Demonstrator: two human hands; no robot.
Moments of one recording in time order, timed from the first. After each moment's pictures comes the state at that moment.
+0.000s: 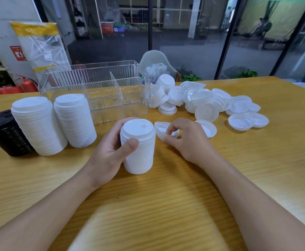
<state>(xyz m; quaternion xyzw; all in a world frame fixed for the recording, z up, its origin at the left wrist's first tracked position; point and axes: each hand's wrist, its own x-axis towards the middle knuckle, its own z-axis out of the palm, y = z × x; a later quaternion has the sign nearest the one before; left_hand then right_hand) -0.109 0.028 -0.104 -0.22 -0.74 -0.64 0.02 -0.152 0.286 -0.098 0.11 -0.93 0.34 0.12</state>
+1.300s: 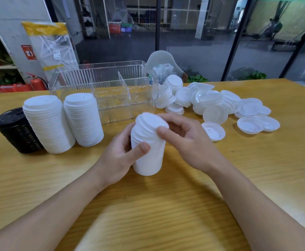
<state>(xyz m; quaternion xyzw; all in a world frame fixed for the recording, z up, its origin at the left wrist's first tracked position) -0.111 0.031 -0.105 -0.22 -0.71 -0.67 -0.03 -0.120 0.257 -0.069 0.24 -0.76 0.60 0.04</state>
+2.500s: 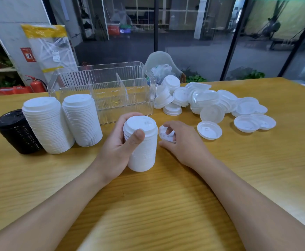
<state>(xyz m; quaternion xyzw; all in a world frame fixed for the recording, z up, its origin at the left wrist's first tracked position) -0.108 0.037 -0.098 -0.17 -0.72 -0.67 0.04 -0.158 0.265 -0.108 0.13 -0.95 0.29 0.08</state>
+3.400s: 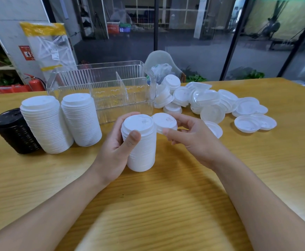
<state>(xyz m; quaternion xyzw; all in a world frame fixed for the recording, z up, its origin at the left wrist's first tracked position) -0.111 0.037 -0.106 -0.17 -0.69 -0.69 0.07 -0.143 0.279 -0.082 0.15 -0.74 0.66 -0.03</state>
